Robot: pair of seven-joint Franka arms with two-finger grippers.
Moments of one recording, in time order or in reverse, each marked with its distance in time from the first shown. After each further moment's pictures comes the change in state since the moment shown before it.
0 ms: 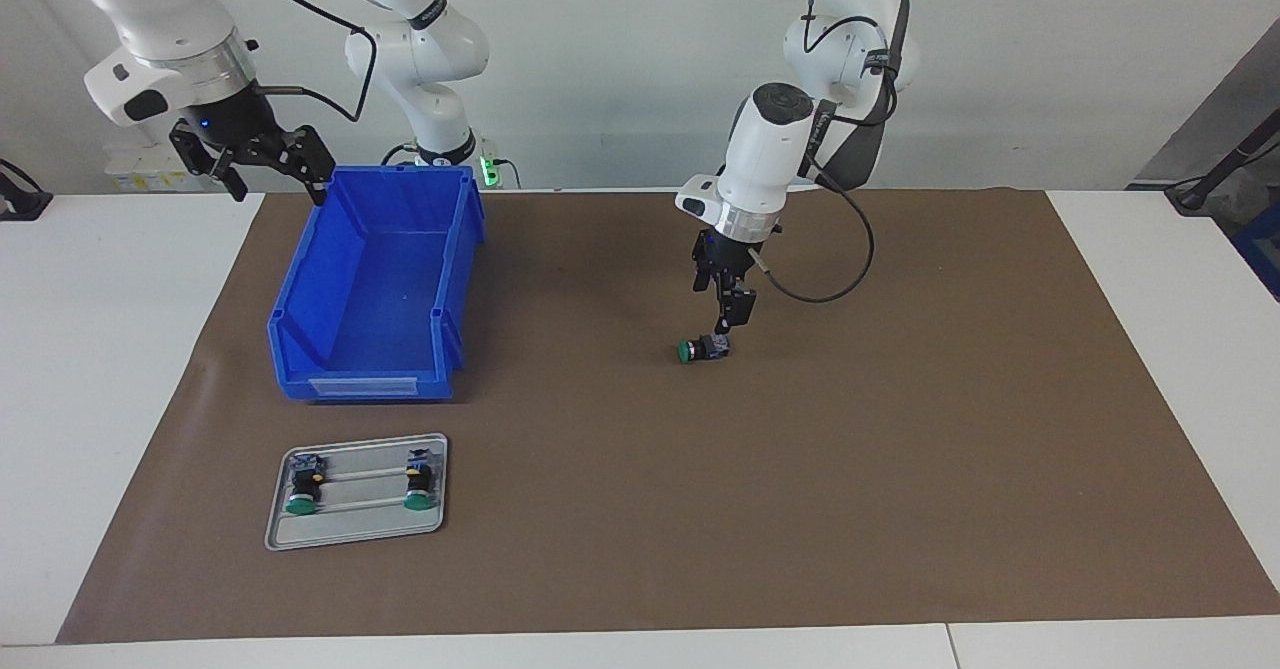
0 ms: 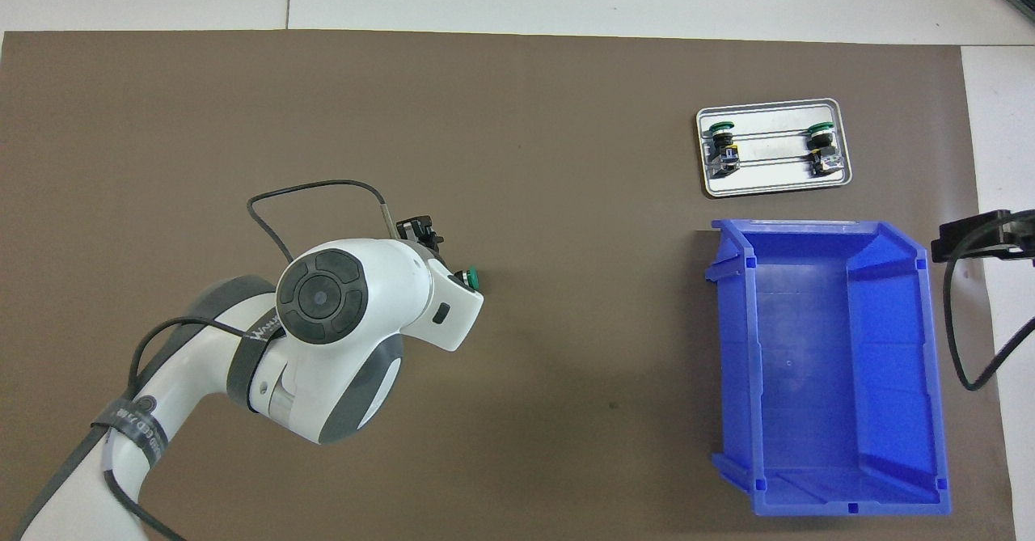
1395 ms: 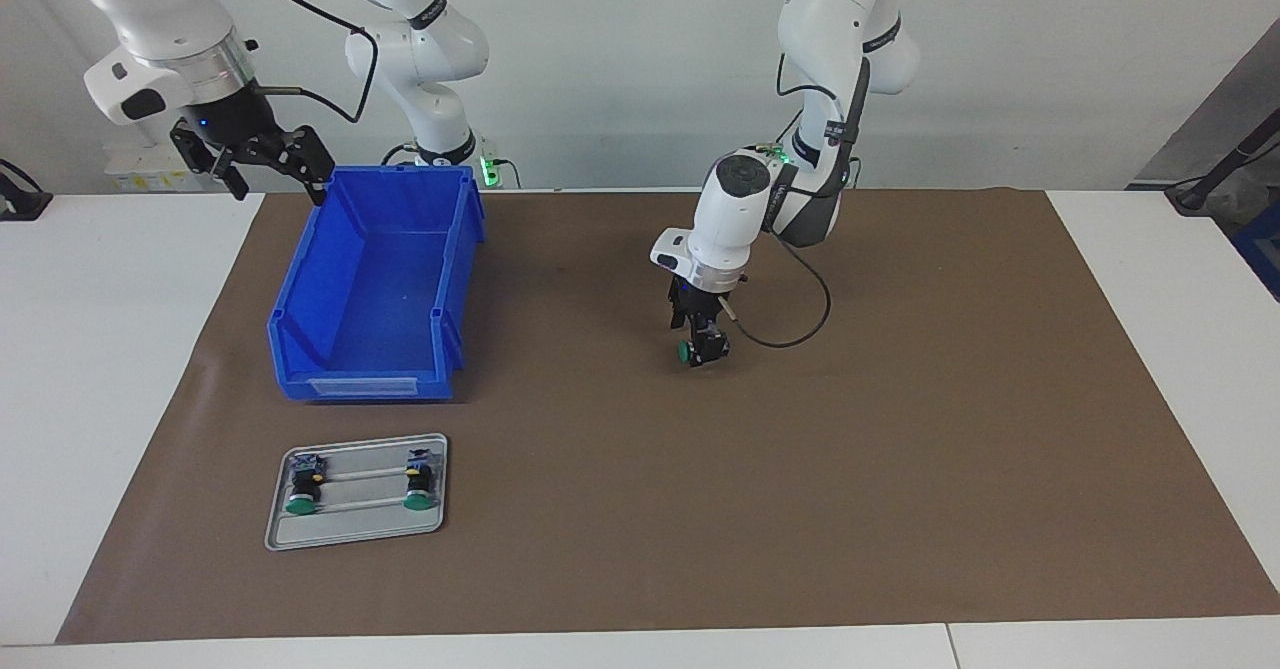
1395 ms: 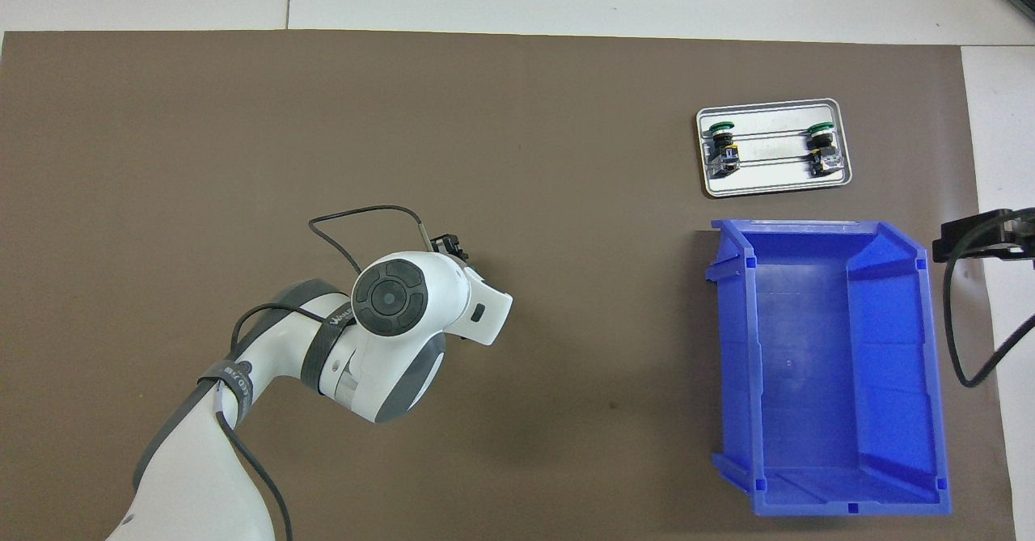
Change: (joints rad) left arm -0.042 0.178 -0.003 -0.002 0.000 0.150 -0.098; right arm -0.003 -0.002 0.000 -0.004 0.001 0.000 0.027
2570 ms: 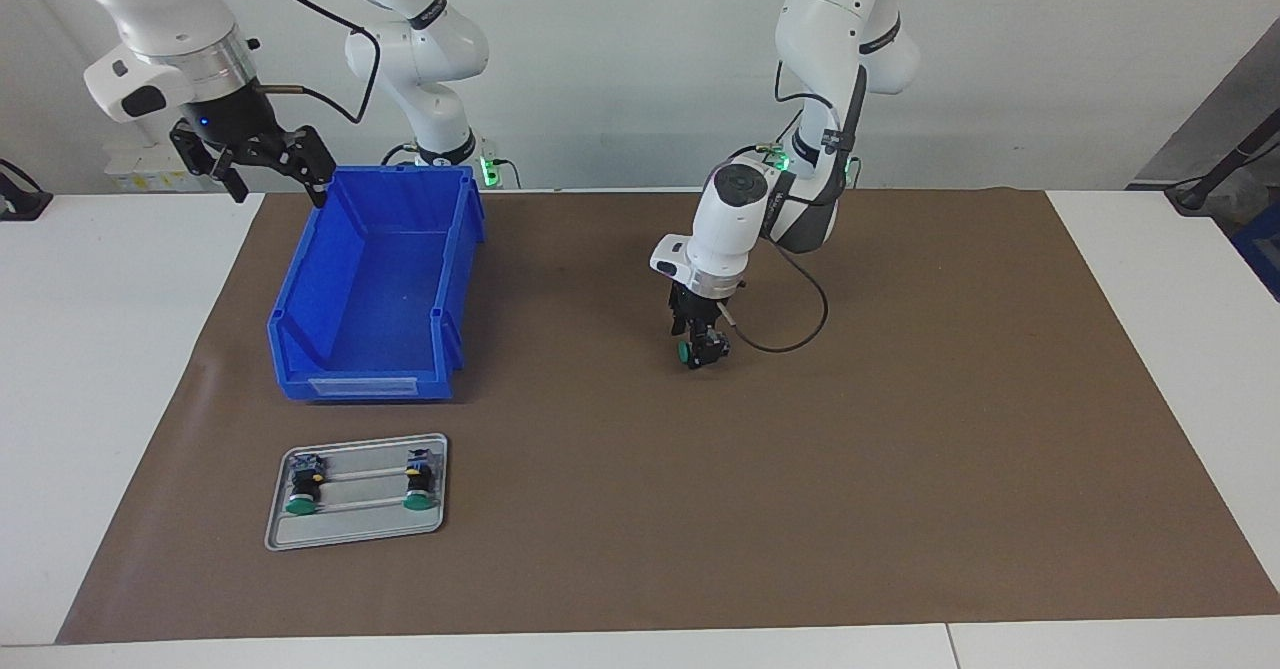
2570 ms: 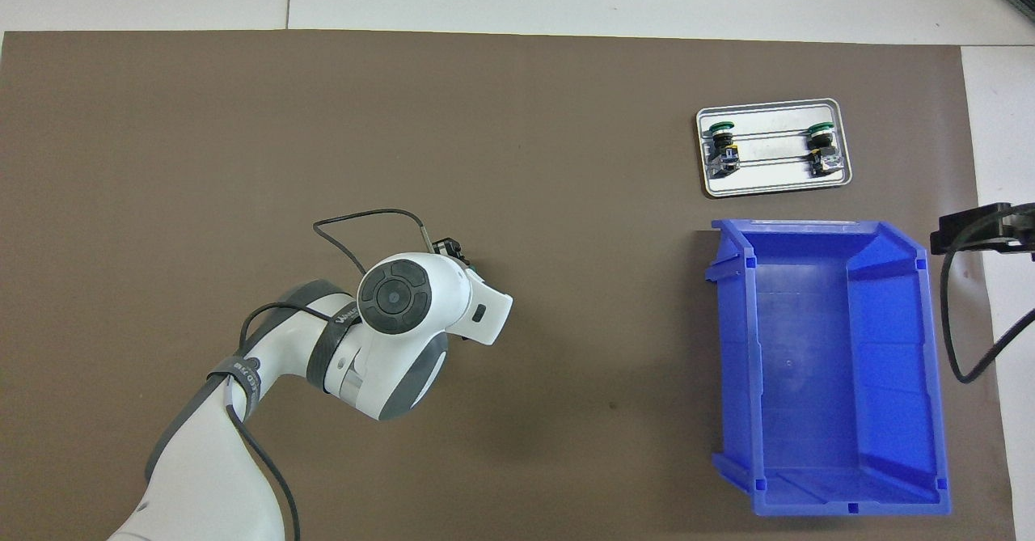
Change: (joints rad) left arm 0.000 0.026 -0.001 -0.001 0.000 0.012 -0.005; right arm 0.006 0.000 0.001 0.004 0.000 0.024 -0.003
